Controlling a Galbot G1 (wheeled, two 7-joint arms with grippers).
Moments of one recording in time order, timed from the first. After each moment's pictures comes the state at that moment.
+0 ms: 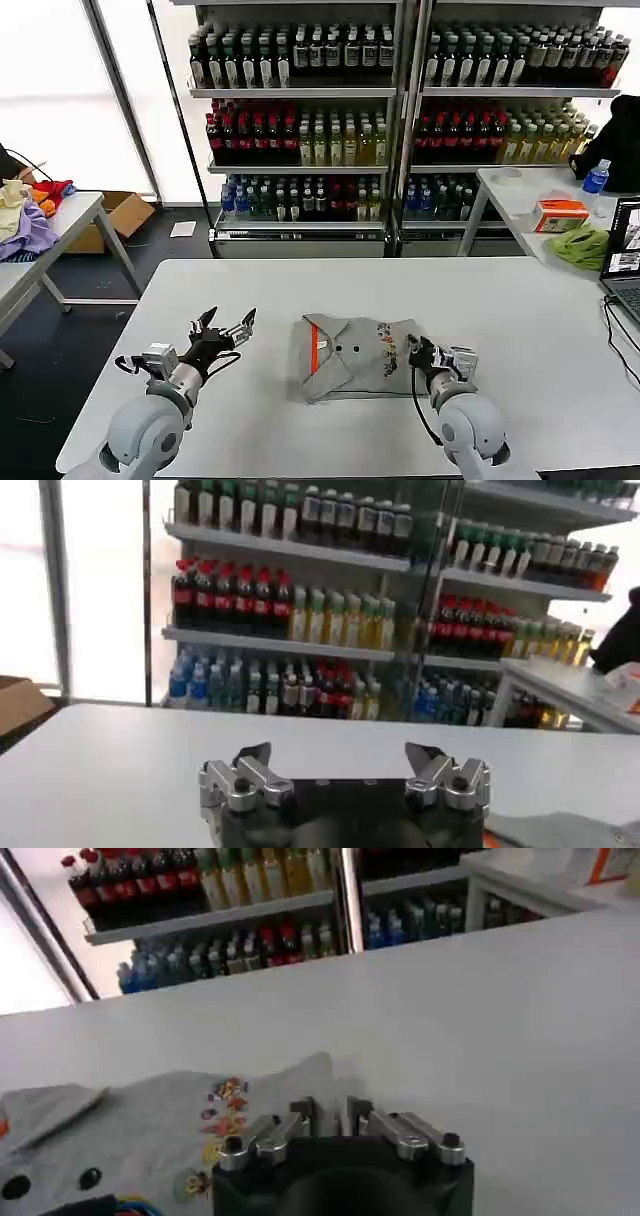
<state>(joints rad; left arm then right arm) 1.17 -0.96 -0.28 -1.99 -0.77 0.33 -0.27 -1.15 1.24 0.32 1.88 0.62 -0.58 0.40</state>
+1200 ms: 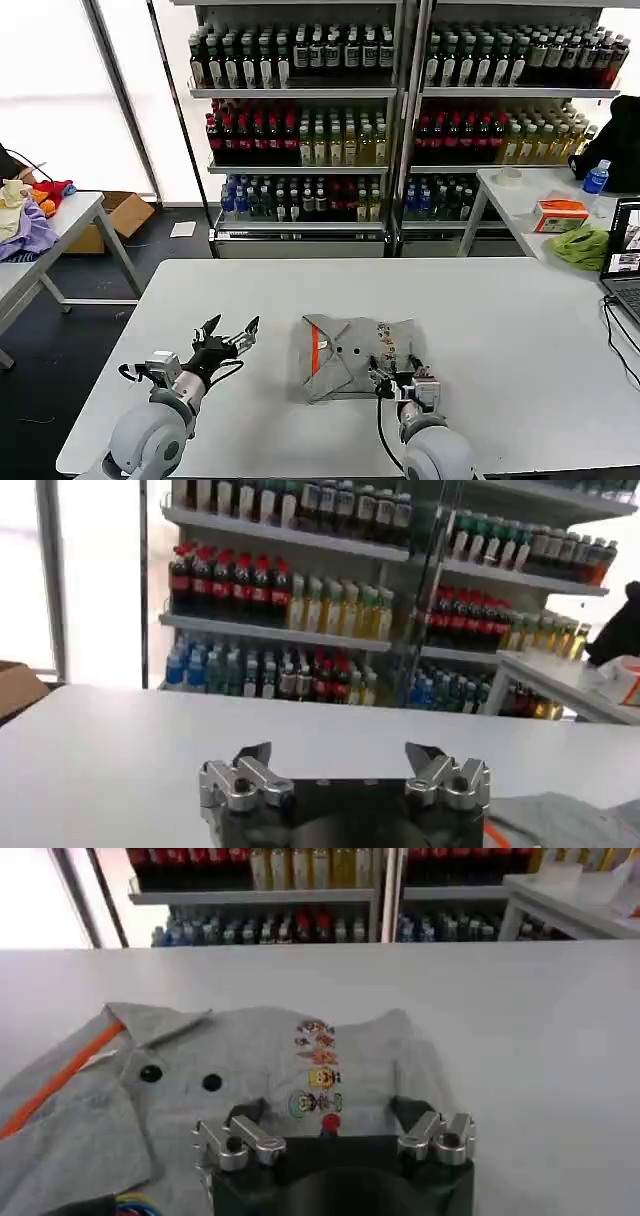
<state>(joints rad) 1.20 -0.98 -0.28 -1.99 -0.76 0.34 -0.26 -1.23 1.26 0.16 1.95 0.47 -0.58 0.47</state>
